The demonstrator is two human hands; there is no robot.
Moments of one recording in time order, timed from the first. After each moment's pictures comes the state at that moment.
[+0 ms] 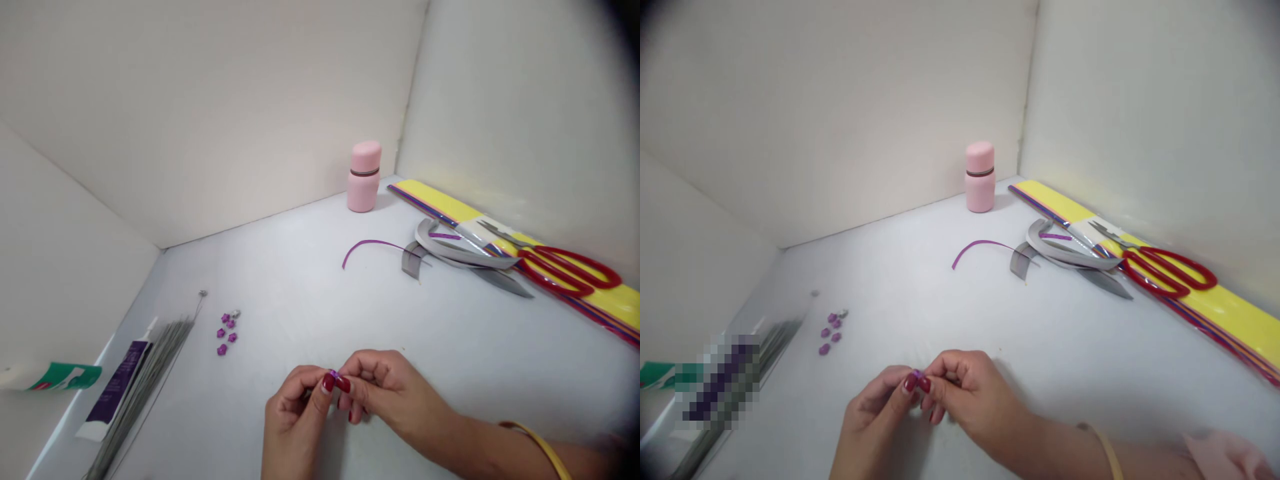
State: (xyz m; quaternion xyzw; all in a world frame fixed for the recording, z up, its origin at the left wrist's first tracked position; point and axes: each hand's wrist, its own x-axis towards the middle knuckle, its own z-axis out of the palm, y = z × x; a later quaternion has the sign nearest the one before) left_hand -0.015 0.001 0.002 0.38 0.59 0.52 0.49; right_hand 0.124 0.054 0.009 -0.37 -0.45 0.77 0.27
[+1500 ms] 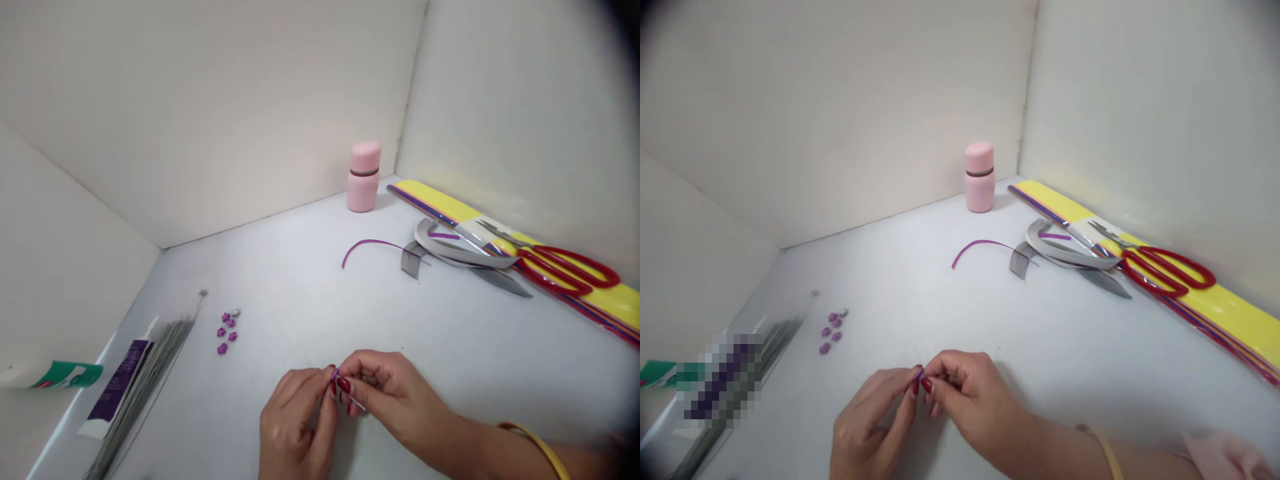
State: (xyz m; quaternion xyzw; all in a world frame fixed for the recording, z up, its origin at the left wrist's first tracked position) left_hand -0.024 -0.001 -0.002 0.68 0.53 0.48 0.18; right_hand 0.124 0.050 0.009 -0.37 -0.52 0.72 0.29
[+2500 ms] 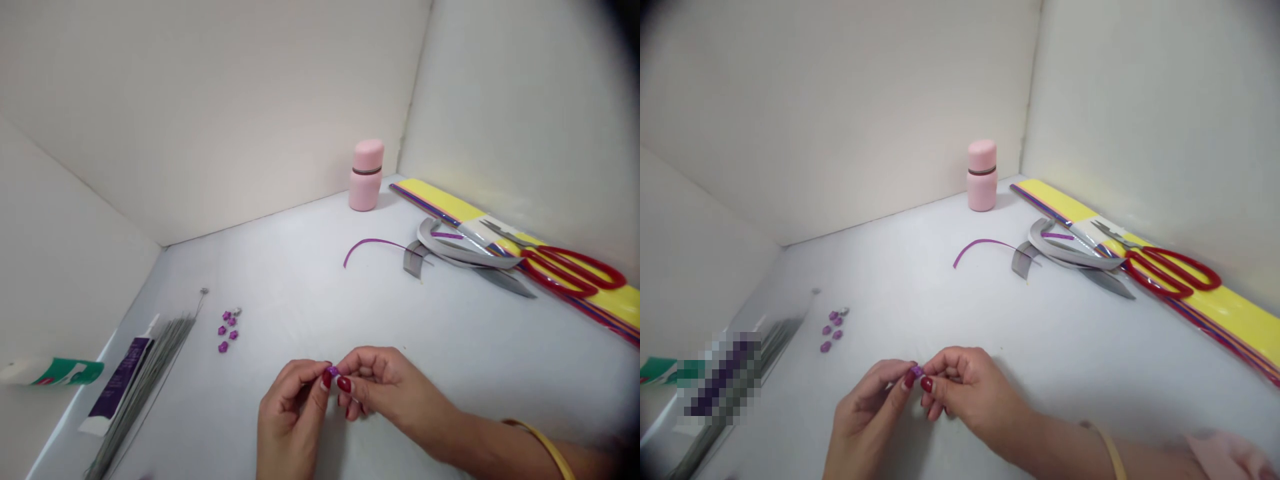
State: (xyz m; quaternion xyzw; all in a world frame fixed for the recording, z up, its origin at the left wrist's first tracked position) left_hand -0.019 0.002 0.010 0.43 0.59 0.54 0.43; right_hand 0.123 0.054 0.011 -0.38 -0.43 0.79 0.23
